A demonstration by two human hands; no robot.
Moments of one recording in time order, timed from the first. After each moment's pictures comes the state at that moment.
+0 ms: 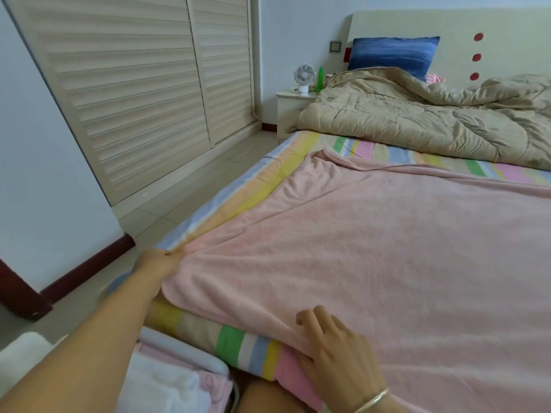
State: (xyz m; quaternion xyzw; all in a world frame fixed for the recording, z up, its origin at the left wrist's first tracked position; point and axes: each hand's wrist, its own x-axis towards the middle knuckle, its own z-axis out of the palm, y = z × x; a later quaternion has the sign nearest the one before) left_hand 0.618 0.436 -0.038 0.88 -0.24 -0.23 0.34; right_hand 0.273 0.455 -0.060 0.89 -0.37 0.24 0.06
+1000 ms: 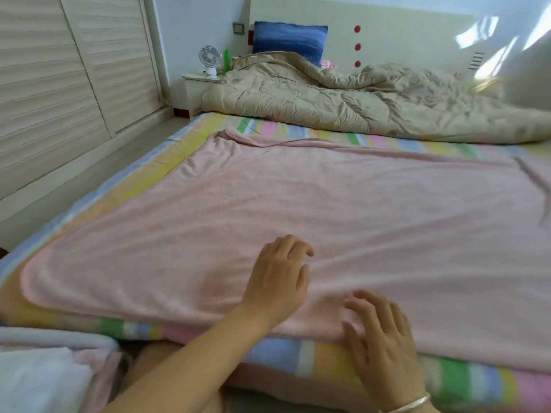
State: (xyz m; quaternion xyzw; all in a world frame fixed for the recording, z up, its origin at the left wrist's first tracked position) left_hand 0.253 0.449 -0.024 0.49 -0.80 0.00 0.35; right_hand 0.053 0.514 -0.071 0.77 -0.53 0.35 0.08
